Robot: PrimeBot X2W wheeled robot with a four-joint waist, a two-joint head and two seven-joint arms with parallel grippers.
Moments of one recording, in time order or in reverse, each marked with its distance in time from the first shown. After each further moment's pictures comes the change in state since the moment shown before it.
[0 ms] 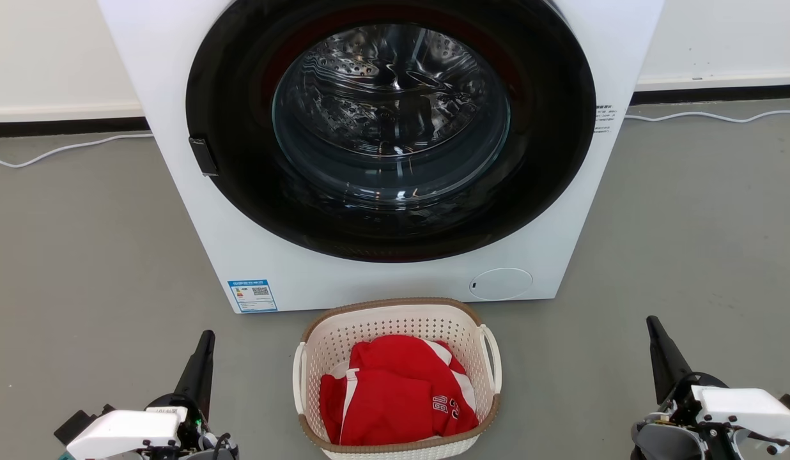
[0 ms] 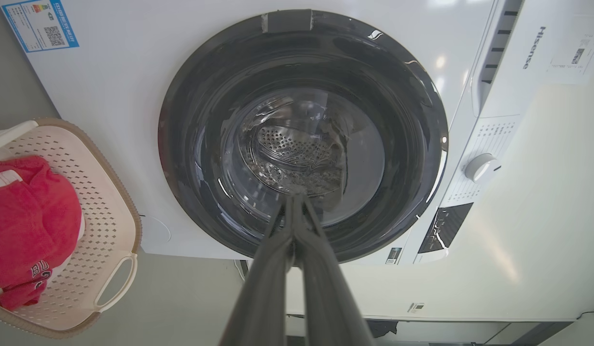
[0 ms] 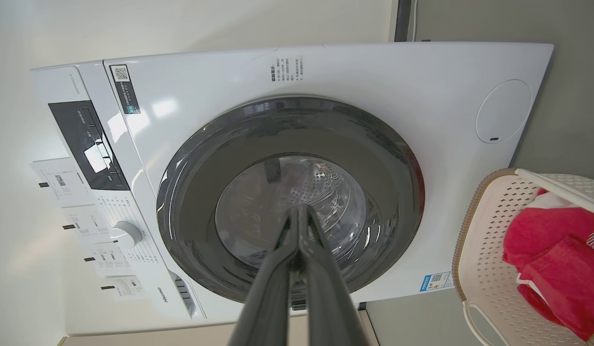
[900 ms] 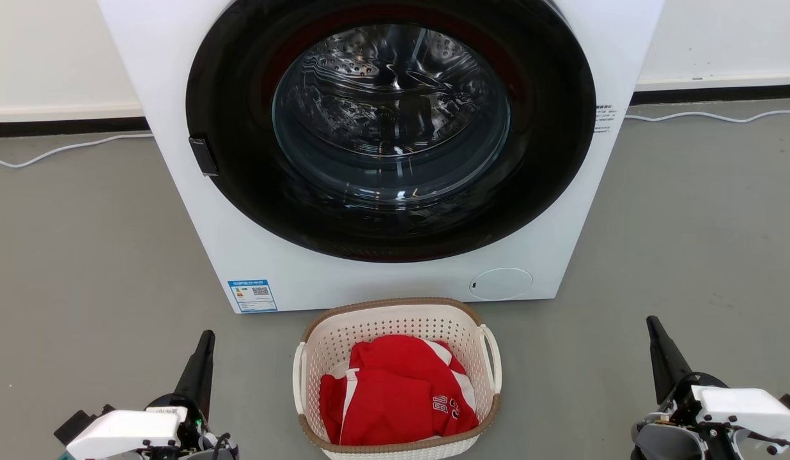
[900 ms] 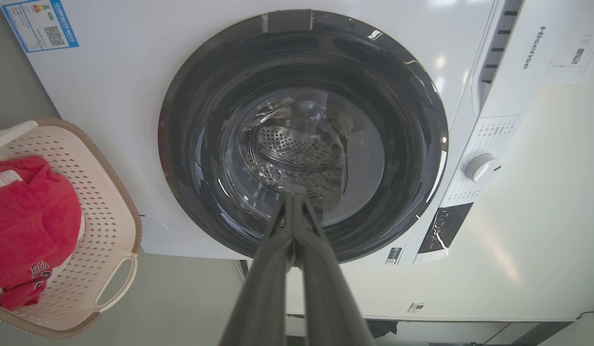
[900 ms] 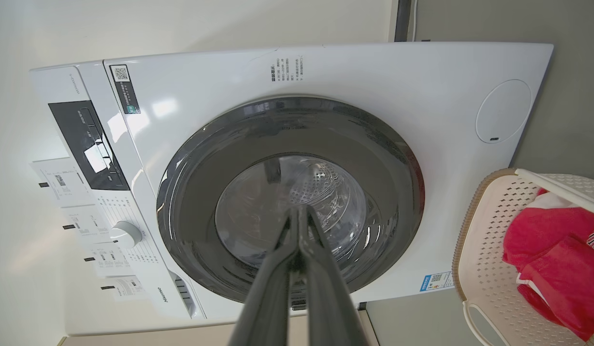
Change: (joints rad) left arm 0.000 0.000 0.000 0.000 0.000 0.000 0.000; right arm 0.000 0.000 0.000 0.000 0.000 0.000 0.000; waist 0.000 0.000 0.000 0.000
